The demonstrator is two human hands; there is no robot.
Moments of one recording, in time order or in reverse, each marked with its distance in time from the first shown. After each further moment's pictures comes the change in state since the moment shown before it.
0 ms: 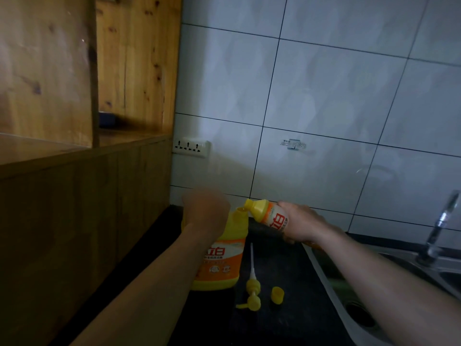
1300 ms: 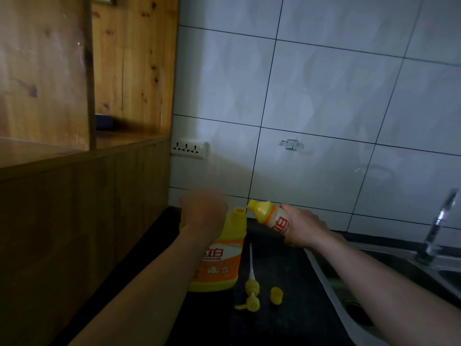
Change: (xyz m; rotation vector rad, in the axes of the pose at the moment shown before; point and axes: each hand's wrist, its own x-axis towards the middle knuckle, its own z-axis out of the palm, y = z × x) left_hand -0.001 -0.001 0.001 0.019 0.010 0.017; right_hand -0.008 0.010 0.009 0.001 0.062 0.022
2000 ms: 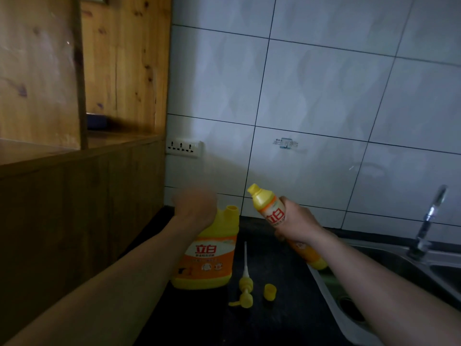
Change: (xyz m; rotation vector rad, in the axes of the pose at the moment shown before) left_hand 0.015 -0.006 -0.003 -0.263 -0.098 -0.004; right_hand -0.003 0.002 -0.003 0.241 0.061 0.057
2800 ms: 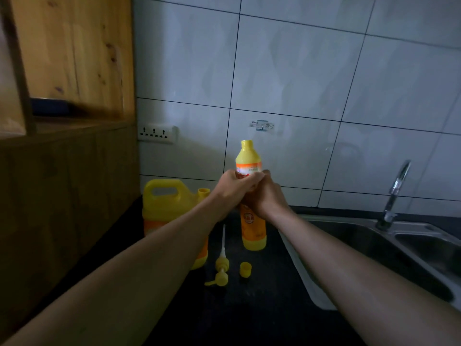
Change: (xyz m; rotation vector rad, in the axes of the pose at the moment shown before) left_hand -0.011 0.114 0.012 -1.194 -0.266 -0.042; right_hand -0.008 -0.012 0.002 0.295 0.206 0.073
